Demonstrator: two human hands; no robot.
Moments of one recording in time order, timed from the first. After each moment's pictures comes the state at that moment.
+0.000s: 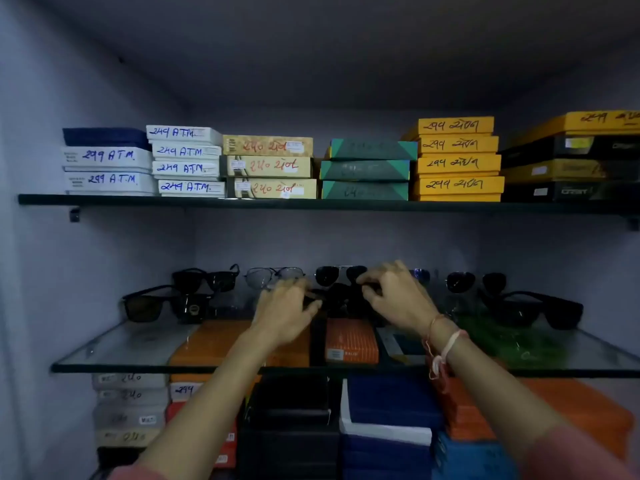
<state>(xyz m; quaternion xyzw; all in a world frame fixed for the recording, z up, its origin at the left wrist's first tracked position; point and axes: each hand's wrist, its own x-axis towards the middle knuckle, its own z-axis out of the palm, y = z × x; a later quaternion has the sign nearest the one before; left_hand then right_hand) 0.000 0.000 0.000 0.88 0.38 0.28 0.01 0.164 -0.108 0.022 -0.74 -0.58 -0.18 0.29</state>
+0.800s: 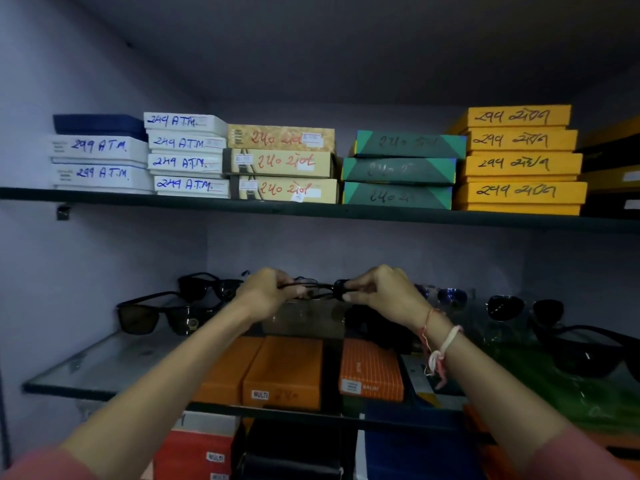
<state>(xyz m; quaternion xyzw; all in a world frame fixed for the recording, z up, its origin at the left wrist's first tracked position) -0.017 0.061 0.036 0.82 0.41 0.32 0.24 0.176 -0.034 0.041 -0.69 -0.64 -0.04 0.33</state>
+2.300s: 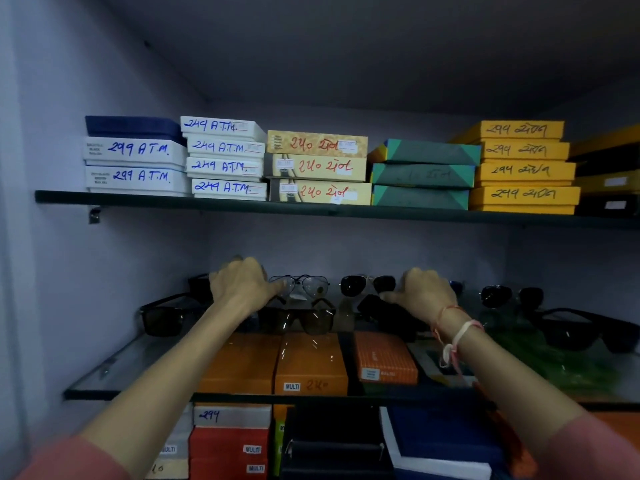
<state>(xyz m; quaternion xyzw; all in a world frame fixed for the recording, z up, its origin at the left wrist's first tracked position) -0.070 0.085 0.044 0.79 0.53 0.30 0.02 0.155 -0.052 0.041 -0.86 -0.43 -0.12 0.25</state>
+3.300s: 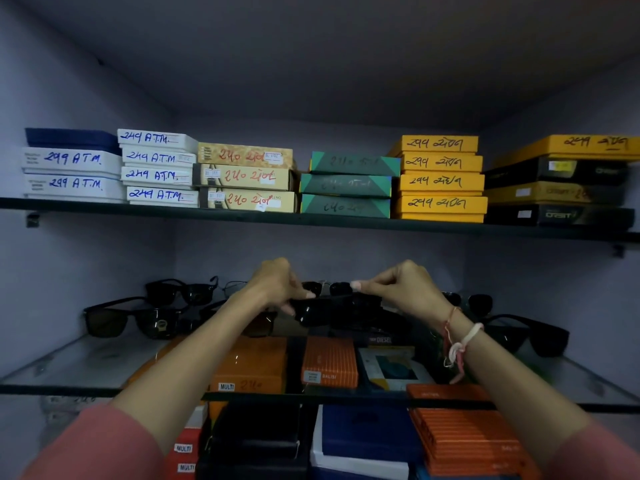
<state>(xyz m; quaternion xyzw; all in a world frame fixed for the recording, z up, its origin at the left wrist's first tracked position) 0.027 0.011 0.064 0.86 0.36 0.25 0.24 0.206 -0.126 0.057 -0.70 -0.56 -0.02 0.44</state>
